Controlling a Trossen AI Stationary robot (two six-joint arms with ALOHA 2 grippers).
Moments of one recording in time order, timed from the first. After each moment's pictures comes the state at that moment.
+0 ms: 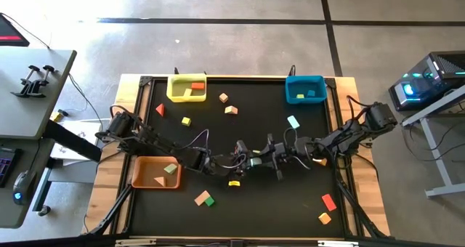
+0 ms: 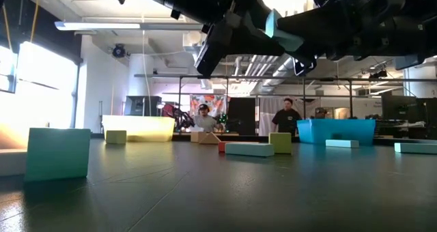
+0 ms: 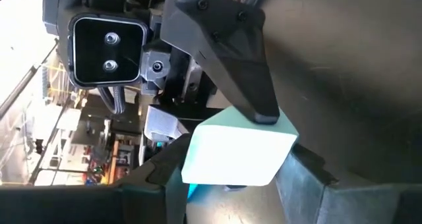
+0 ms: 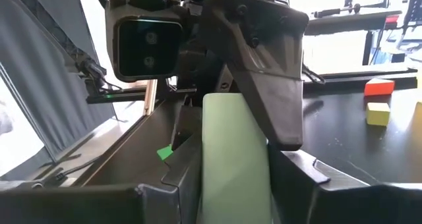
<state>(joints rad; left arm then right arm) -0.33 1.90 1.14 0.40 -0.57 1.00 0.25 1.57 0.36 1.19 0.05 0.13</state>
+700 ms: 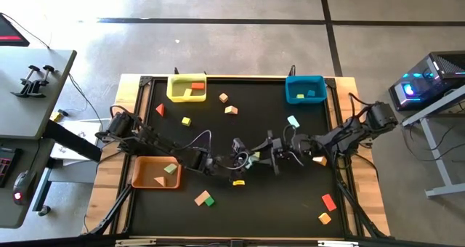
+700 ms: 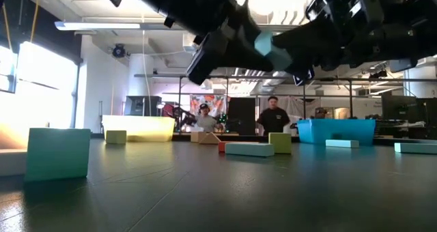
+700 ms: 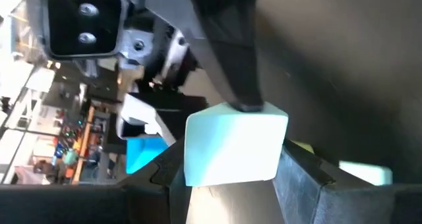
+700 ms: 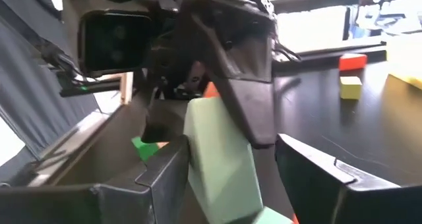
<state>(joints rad) -0.34 1.90 1.14 0.27 -0.62 0.80 0.18 1.55 0.36 1.08 0.07 0.17</state>
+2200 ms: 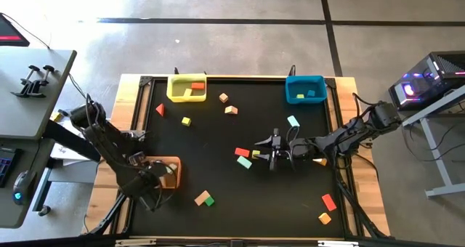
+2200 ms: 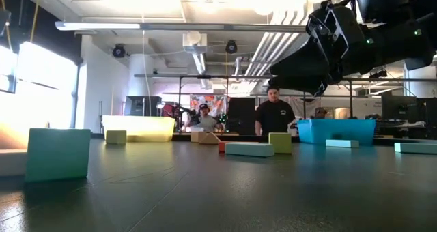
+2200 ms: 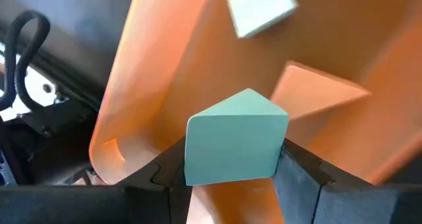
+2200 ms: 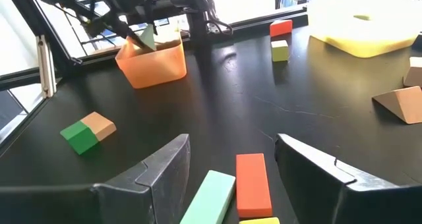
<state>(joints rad) -0.92 1.49 0.91 -1.30 -0.09 -1.41 0.24 1.52 0.36 0.90 0.34 0.26</state>
